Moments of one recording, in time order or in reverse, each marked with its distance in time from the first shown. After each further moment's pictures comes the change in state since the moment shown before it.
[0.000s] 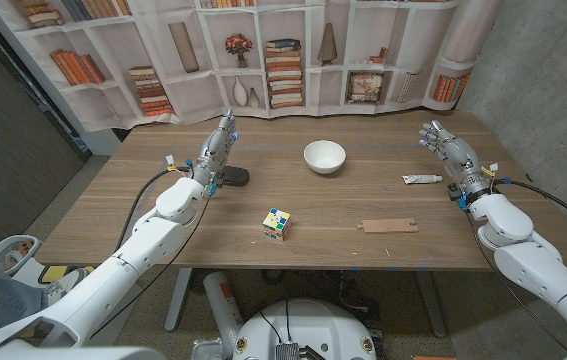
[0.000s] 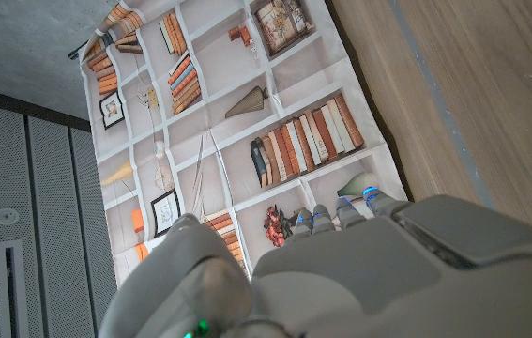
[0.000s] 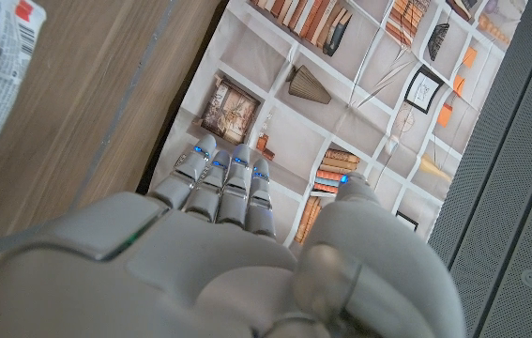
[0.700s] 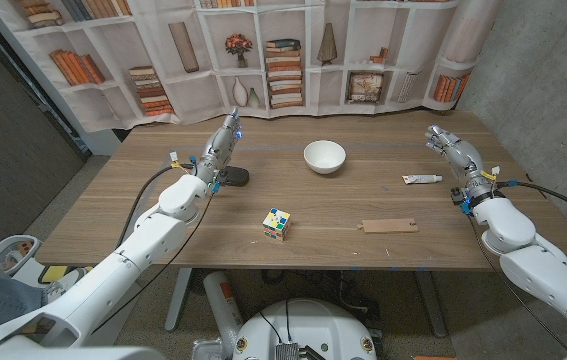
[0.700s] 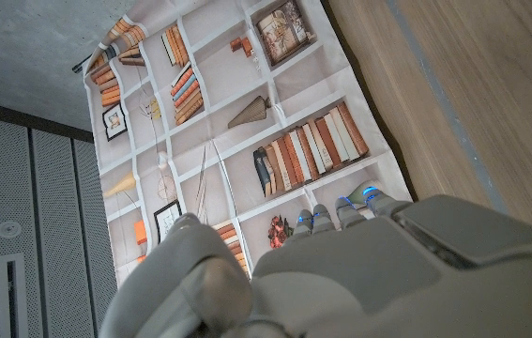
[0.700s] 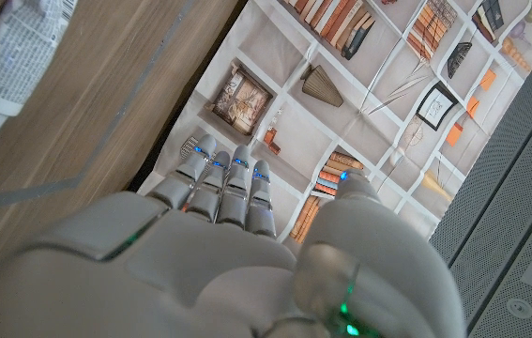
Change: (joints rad) left arm -0.016 0.005 0.014 -0.017 0.017 0.025 -0.001; left_hand 0.000 0.000 -0.003 -0.003 0.000 0.000 0.000 0.000 0.000 0.000 0.000 0.000 0.000 0.000 0.000 0.000 0.000 0.000 0.000 0.000 0.000; right arm -0.044 -0.018 0.020 -0.045 -0.123 -0.031 -0.113; right_hand 0.016 0.006 0.009 -0.014 0.000 -0.011 -0.011 0.000 0.000 -0.007 -0.007 -0.008 0.000 -0.004 -0.004 -0.003 0.000 0.000 0.000 -0.012 0.000
